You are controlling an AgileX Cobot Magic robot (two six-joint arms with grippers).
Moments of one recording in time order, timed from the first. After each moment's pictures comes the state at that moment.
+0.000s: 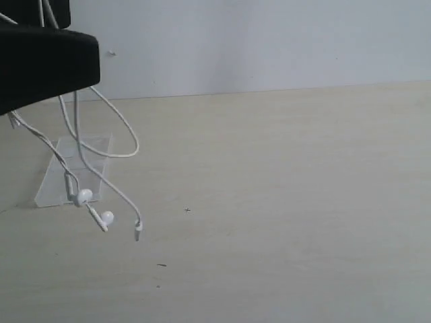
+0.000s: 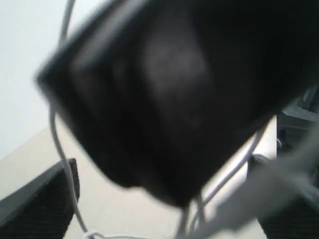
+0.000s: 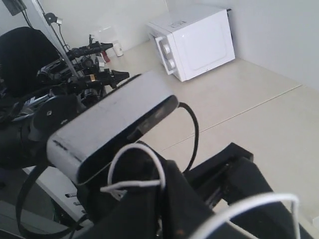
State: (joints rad) left arm -0.24 0.89 -0.85 -1.27 0.79 1.31; right arm 0.95 1.43 -1.52 0.92 0.62 -0.55
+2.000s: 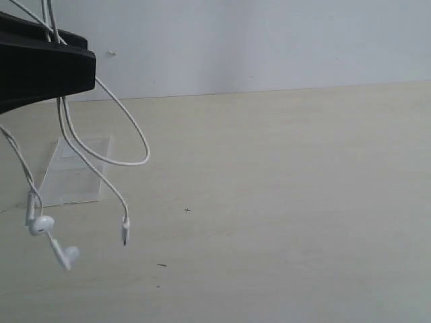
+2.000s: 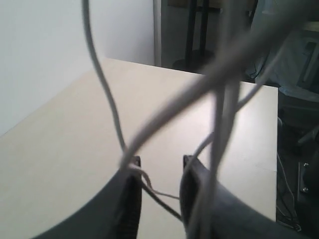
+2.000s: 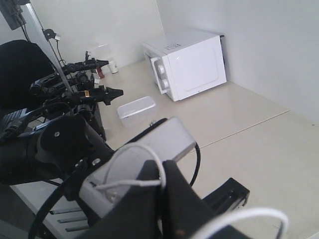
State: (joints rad) left arm -0.24 0.91 -0.85 -1.18 0.81 1.26; right arm 0.95 1.41 -1.52 0.94 0.56 -0.61
